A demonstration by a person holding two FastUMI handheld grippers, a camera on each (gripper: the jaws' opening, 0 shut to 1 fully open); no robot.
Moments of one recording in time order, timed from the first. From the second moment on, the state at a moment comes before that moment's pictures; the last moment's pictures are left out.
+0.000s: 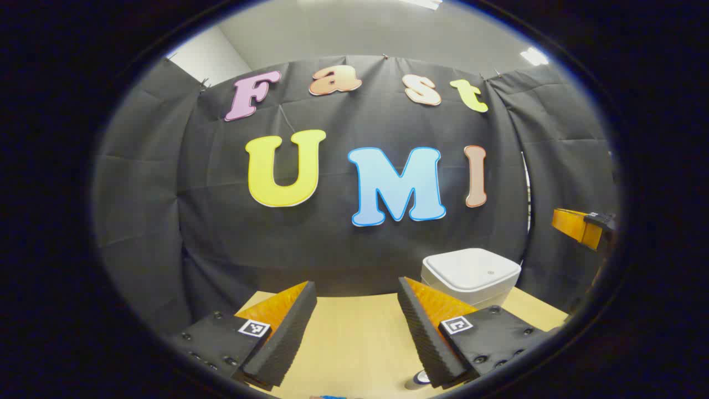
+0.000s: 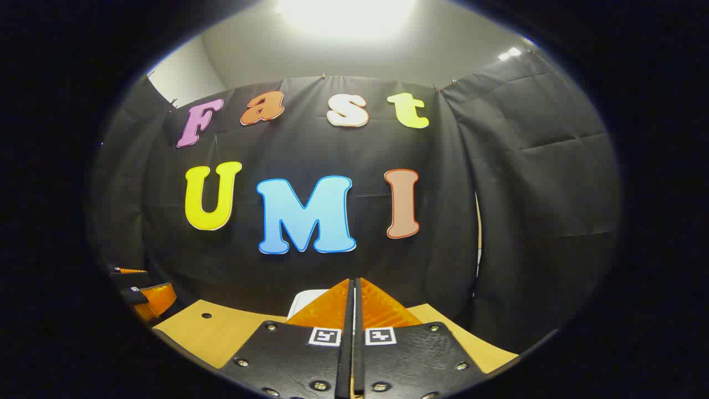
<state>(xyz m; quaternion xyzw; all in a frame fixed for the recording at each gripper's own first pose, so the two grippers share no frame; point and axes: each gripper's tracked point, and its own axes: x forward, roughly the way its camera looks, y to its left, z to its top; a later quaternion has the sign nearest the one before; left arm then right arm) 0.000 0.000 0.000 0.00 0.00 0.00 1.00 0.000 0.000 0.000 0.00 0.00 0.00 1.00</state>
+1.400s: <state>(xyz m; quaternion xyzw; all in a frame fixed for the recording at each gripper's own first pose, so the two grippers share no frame) 0.025 0.018 0.015 0.00 -0.01 0.02 1.00 0.086 0.036 -0.067 -0.01 0.09 0.08 0.99</state>
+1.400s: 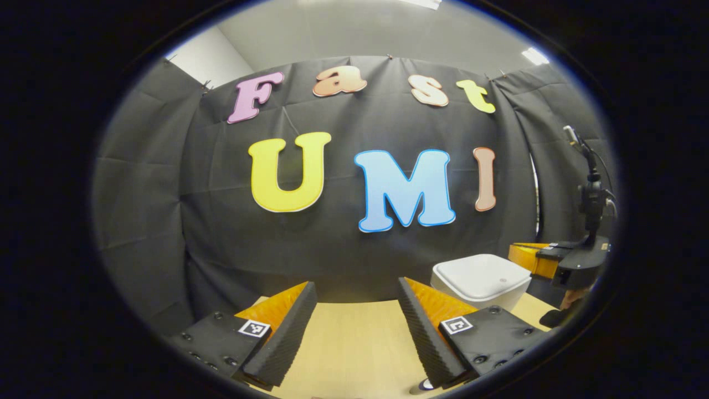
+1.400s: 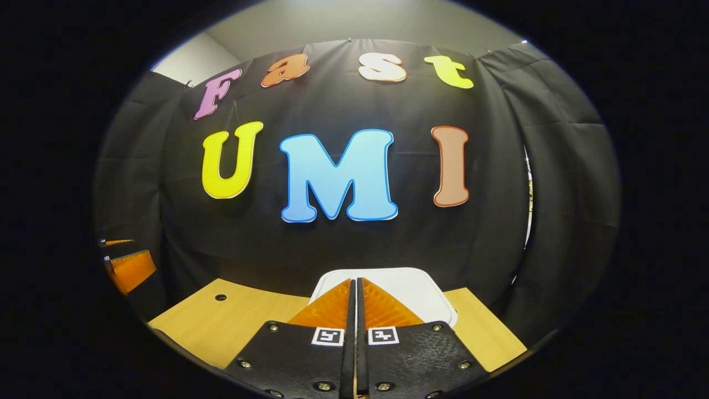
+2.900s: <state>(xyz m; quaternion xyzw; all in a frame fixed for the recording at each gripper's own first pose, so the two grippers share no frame) 0.031 0.033 0.005 0.00 0.00 0.04 1.00 0.102 0.027 -0.139 0.02 0.12 0.07 0.99</state>
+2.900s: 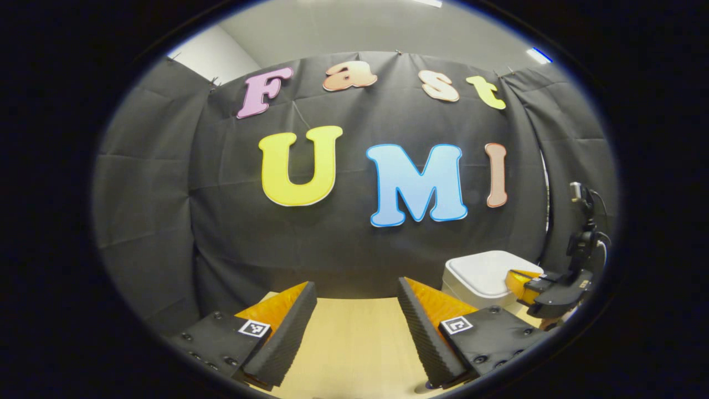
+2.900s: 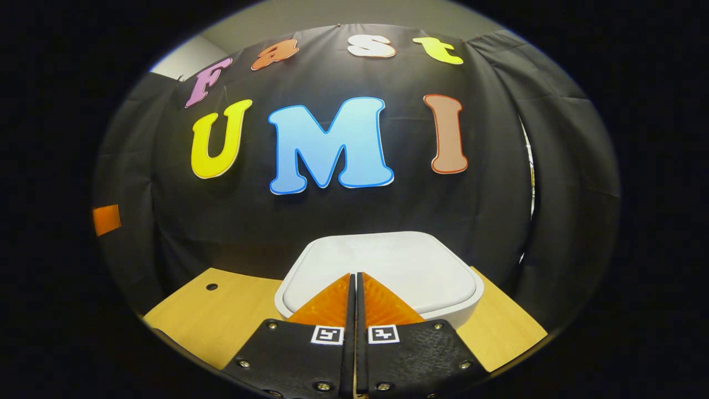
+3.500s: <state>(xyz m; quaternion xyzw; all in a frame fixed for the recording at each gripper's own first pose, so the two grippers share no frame) 0.012 0.033 0.014 -0.02 -0.01 0.05 1.00 0.097 0.021 -0.109 0.05 0.11 0.06 0.99</state>
